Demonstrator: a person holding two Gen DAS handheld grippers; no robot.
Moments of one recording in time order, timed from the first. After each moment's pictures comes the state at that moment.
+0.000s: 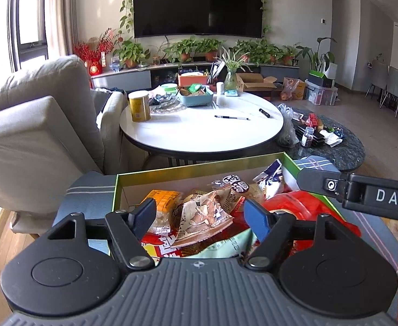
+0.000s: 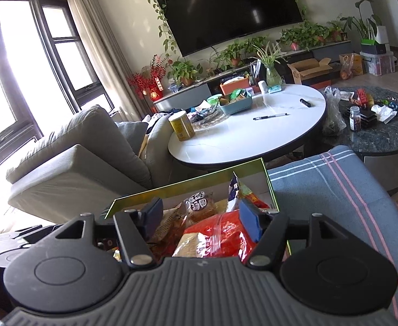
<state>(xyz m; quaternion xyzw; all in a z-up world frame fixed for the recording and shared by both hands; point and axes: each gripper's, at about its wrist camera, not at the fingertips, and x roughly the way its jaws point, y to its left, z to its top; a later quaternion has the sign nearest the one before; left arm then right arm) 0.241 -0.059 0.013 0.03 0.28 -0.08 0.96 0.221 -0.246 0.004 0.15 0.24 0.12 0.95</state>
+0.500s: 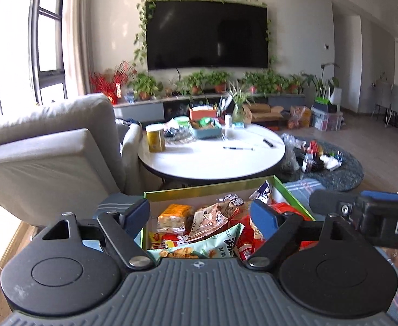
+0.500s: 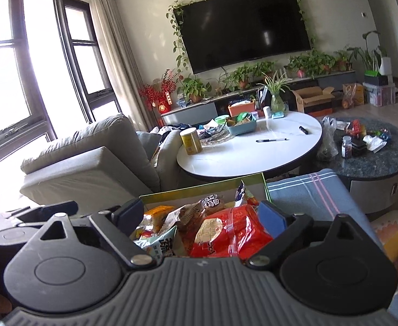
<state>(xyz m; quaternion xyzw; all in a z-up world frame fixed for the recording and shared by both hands) 0.154 -0.050 0.056 0.03 0.21 -0.05 0.98 0.147 -0.239 0.038 0.11 0.20 0.12 0.97</state>
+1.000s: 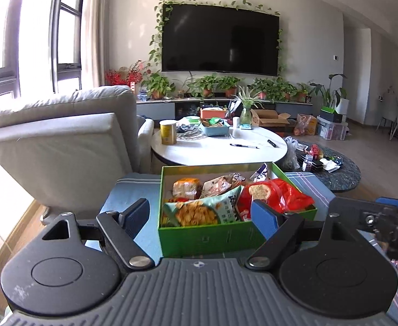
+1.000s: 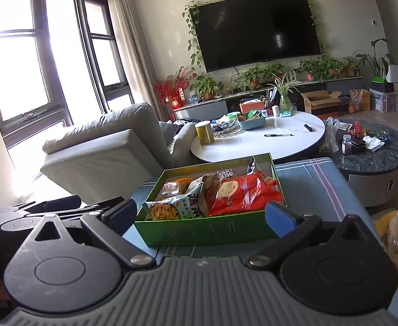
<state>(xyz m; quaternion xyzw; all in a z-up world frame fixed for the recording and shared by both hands) 0.067 -0.031 0.043 0.00 0.20 -0.03 0.98 0.074 -0.232 0.028 0.09 0.20 0.14 0.97</state>
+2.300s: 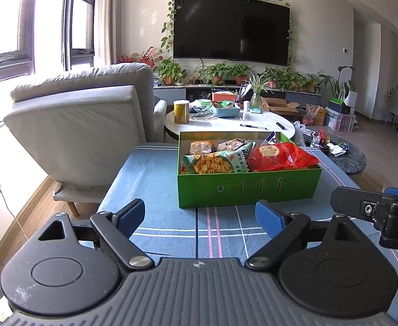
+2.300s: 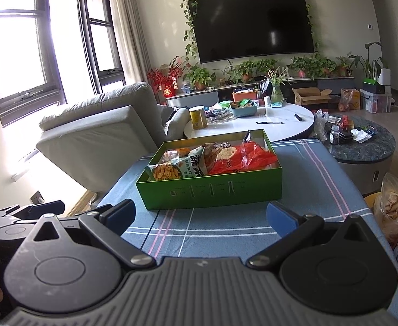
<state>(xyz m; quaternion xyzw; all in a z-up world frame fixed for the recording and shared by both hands) 0.014 -0.014 0.003 0.00 0.23 -0.01 0.97 0.024 -0.209 -0.006 0.06 0.21 0.12 0.97</state>
